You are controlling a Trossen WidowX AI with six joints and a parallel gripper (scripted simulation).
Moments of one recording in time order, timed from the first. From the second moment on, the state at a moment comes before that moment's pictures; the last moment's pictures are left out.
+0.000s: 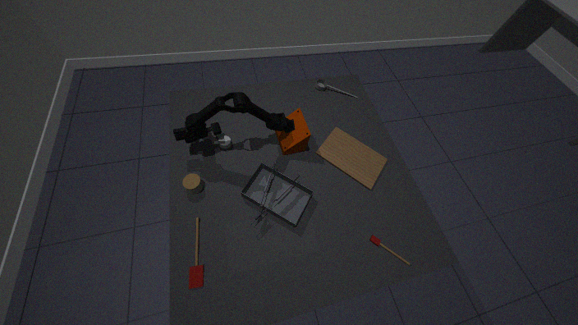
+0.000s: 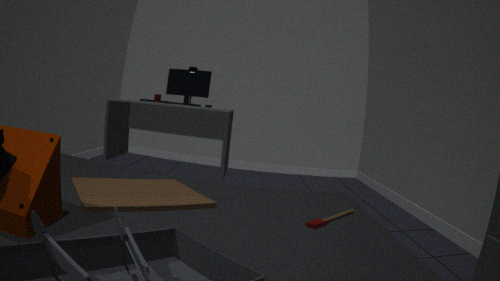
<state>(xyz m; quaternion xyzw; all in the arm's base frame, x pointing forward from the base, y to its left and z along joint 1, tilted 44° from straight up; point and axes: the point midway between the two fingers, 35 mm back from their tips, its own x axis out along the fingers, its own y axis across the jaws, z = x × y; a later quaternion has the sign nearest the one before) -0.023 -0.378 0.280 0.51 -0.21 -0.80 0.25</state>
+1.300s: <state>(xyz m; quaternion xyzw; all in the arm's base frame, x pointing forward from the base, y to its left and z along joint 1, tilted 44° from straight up) 0.168 -0.315 0.294 0.45 0.06 -0.69 0.57</state>
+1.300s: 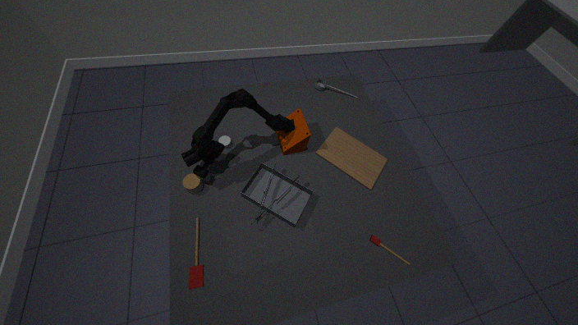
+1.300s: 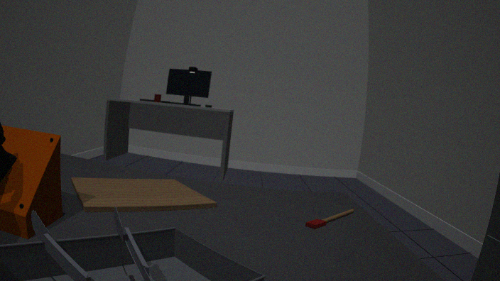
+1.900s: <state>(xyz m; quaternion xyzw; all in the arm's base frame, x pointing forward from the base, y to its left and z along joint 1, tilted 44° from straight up) 0.346 -0.144 0.235 0.18 0.39 -0.51 0.74</state>
